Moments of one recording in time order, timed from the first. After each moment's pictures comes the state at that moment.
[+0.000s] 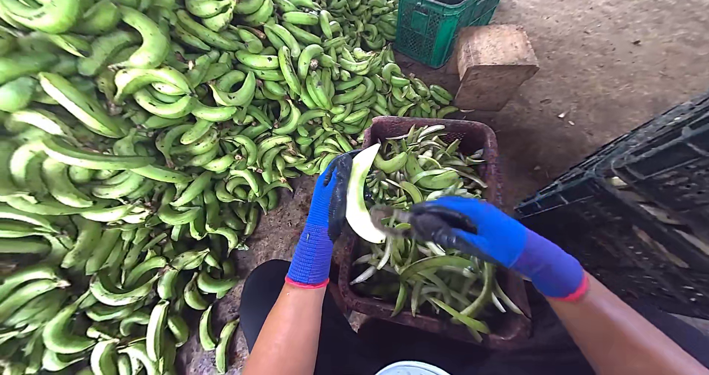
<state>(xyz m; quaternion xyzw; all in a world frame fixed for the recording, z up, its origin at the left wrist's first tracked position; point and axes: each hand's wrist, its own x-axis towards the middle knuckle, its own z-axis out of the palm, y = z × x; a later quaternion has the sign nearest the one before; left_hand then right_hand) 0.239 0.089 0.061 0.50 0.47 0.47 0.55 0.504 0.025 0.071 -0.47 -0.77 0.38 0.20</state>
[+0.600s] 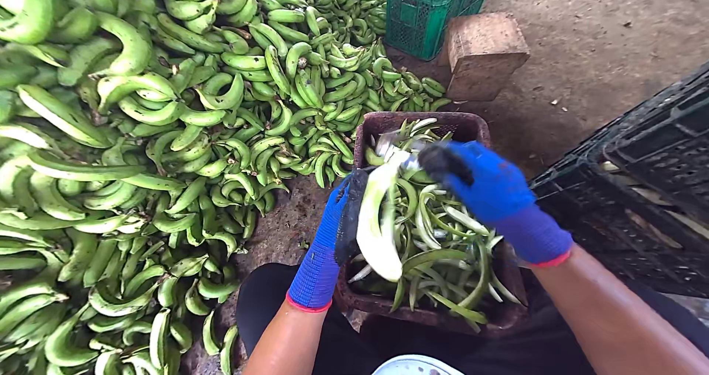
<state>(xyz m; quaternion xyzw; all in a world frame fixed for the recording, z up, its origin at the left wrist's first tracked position) 0.262 0.058 0.070 0.50 0.42 0.44 0.62 0.510 0.042 0.079 -0.63 -0.73 0.09 0.25</state>
